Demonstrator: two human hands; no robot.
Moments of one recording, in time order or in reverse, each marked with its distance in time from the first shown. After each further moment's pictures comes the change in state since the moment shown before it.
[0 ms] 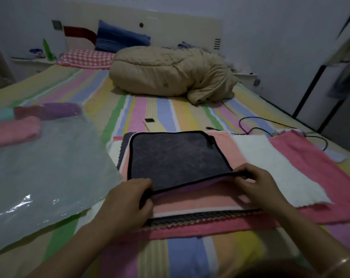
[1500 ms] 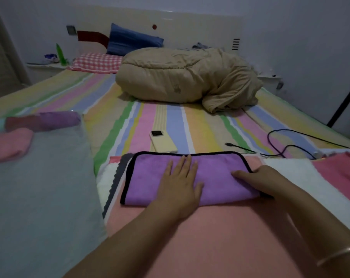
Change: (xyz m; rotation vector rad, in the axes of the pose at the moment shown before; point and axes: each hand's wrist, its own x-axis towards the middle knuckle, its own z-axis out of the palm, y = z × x) left_hand 0.182 -0.013 0.096 0.289 -0.152 -0.079; right_hand 0.160 0.003 0.031 -0.396 -0.196 0.616
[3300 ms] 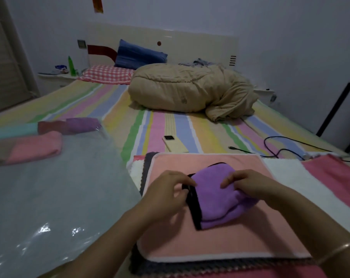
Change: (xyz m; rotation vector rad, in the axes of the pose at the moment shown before) left_hand -0.112 -0.045 -0.075 -0.671 0.125 0.043; right_hand -0.102 -0.040 0.013 0.164 -0.243 -0.210
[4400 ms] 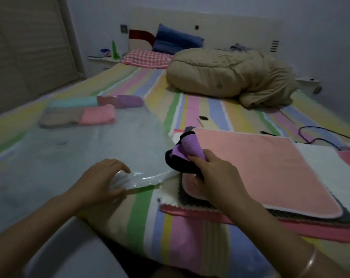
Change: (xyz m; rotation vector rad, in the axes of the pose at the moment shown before) left_hand -0.202 -0.098 -0.139 0.627 0.047 -0.141; right_hand -0.102 -0.074 0.145 -0.693 0.400 -0.755
